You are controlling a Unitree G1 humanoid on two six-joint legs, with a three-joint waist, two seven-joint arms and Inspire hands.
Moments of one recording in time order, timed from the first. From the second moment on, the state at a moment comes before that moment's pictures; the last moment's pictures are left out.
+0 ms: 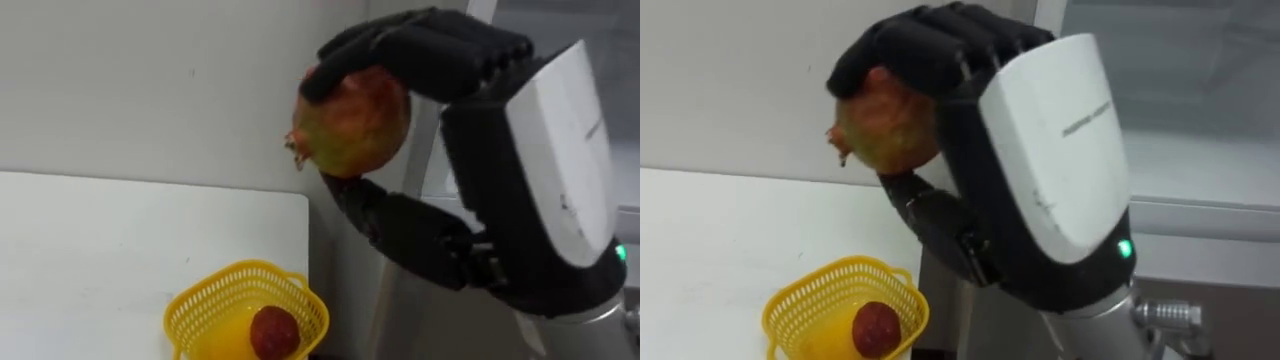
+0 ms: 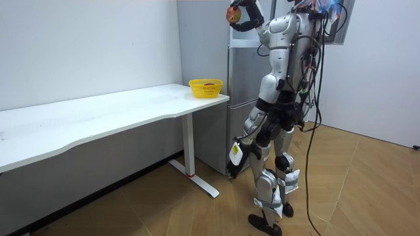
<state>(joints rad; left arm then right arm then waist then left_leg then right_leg) 0.13 0.30 -0.08 1.14 0.41 -0.01 -0.06 -0.32 -0.45 0.25 -0.52 -0.81 -0.25 -0.36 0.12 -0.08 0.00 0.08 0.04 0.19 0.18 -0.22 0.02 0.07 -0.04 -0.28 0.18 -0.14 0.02</state>
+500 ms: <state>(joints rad) 0.10 0.31 -0.10 1.13 0.43 0.00 -0.10 -0.33 -0.46 0.35 -0.34 -0.78 -0.21 -0.24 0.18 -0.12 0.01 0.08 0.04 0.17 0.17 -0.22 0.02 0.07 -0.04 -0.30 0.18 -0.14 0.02</state>
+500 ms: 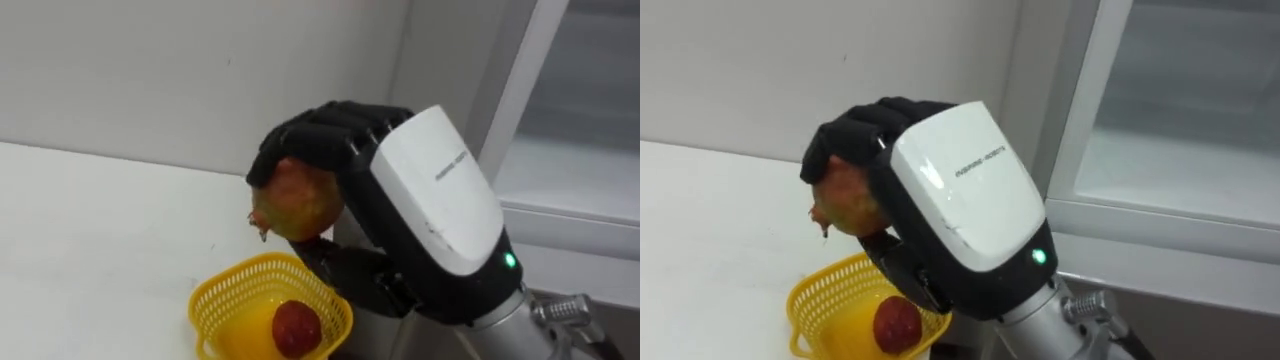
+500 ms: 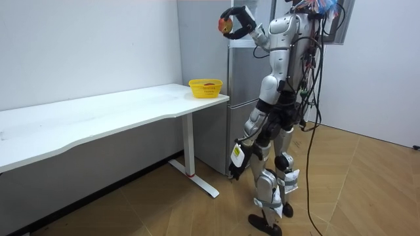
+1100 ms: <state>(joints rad) 0.09 0.31 -0.10 1.13 0.47 0.00 -0.09 -0.33 -0.43 0.42 -0.05 -0.78 -0.17 -0.22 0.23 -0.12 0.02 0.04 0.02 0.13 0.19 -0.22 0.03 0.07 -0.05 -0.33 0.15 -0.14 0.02</state>
